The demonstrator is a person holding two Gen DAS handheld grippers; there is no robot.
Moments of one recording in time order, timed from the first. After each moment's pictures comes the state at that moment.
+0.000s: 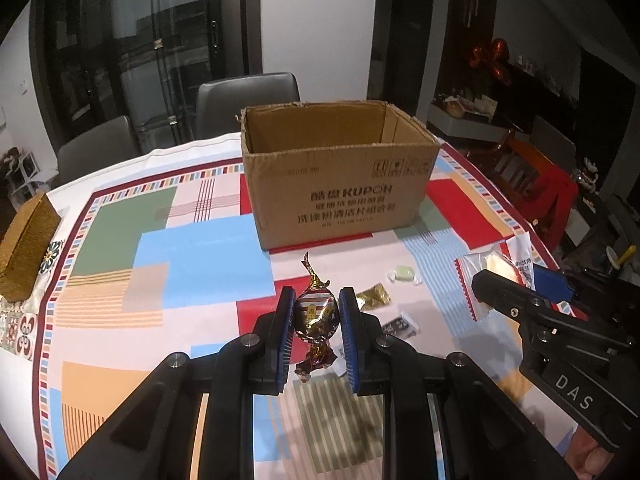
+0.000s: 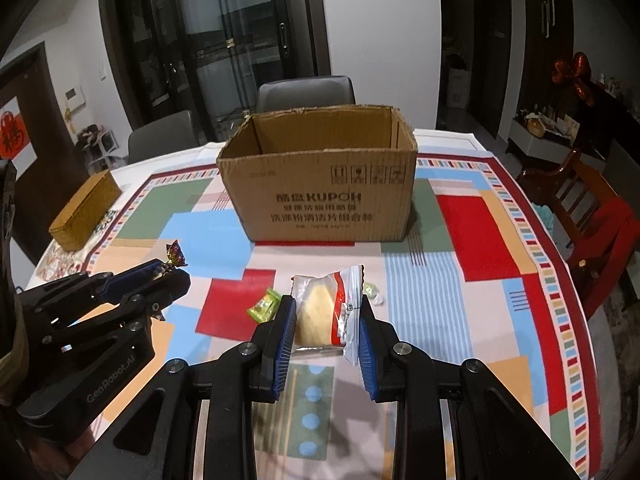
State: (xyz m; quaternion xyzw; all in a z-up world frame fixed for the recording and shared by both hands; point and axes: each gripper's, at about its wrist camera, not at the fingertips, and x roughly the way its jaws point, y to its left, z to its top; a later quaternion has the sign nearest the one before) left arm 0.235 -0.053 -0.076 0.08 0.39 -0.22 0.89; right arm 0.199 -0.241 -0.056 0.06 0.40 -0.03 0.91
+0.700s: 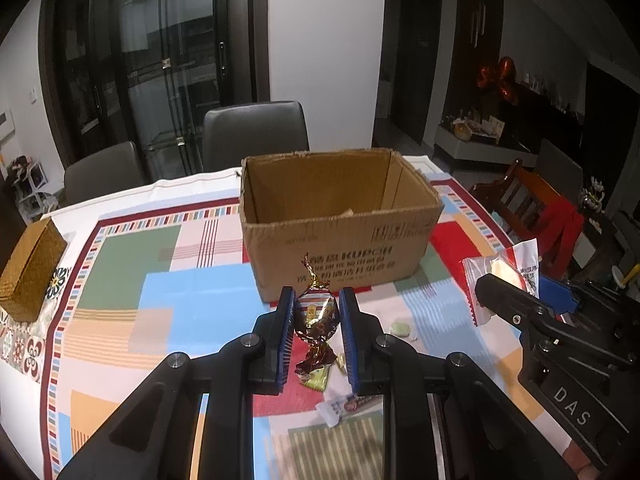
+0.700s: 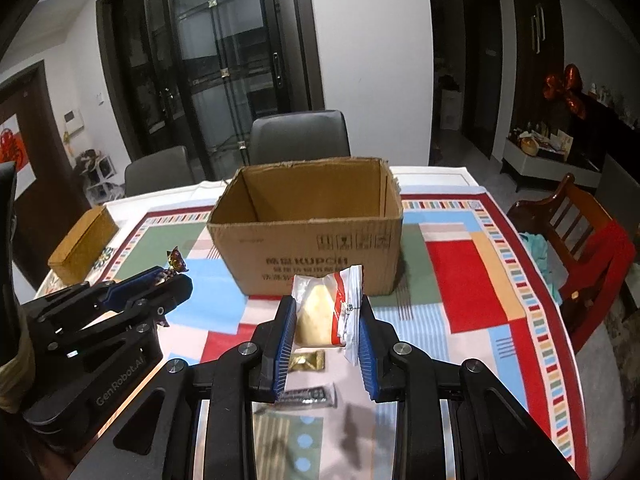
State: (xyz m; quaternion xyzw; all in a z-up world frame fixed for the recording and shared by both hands) left arm 0.265 -0.077 -0.039 0.07 0.36 -0.20 0.91; right arm 0.226 -0.261 -0.019 0.07 0.36 -0.05 0.93
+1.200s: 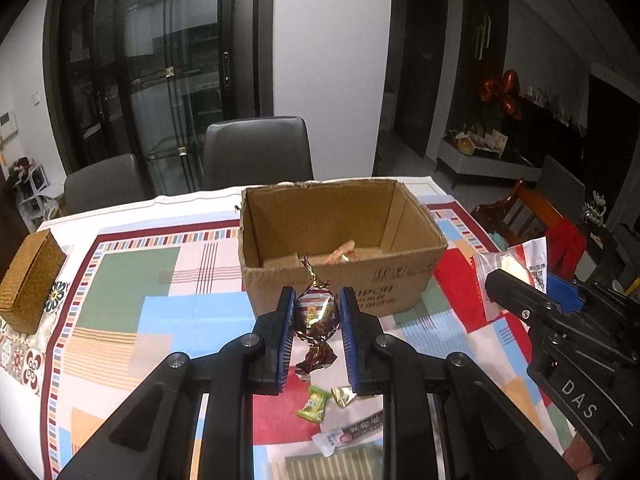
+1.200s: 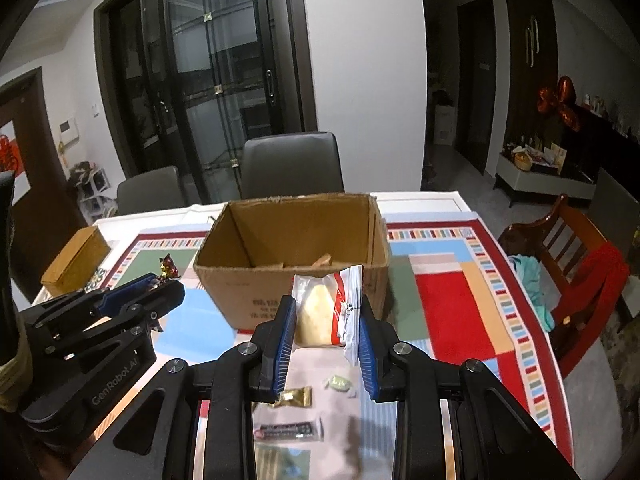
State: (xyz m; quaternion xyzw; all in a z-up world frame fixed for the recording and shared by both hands) left arm 0.290 -0.088 -0.021 0.06 0.35 -0.20 0.91; right arm 0.248 -0.275 0.004 0.06 0.33 -0.06 0.94
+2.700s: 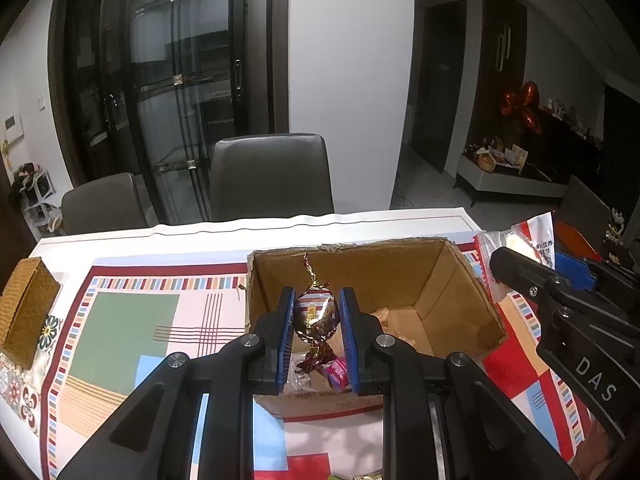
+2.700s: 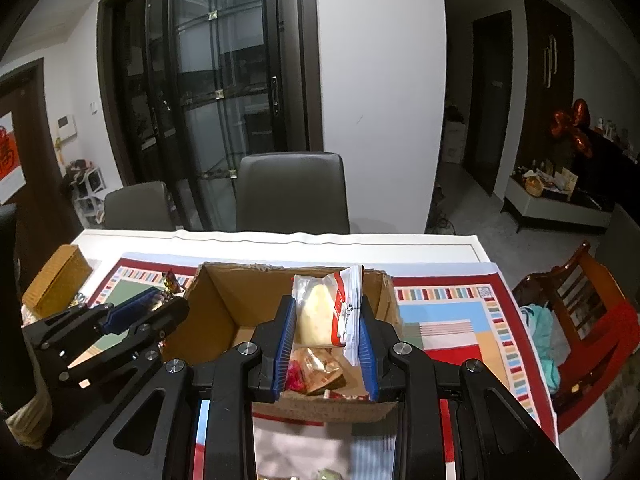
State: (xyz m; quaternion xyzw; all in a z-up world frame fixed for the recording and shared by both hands) left arm 0.389 -0.111 -0.025 0.05 0.33 -0.17 0.93; right arm 0.365 -0.285 0.014 0.03 0.32 -0.05 0.94
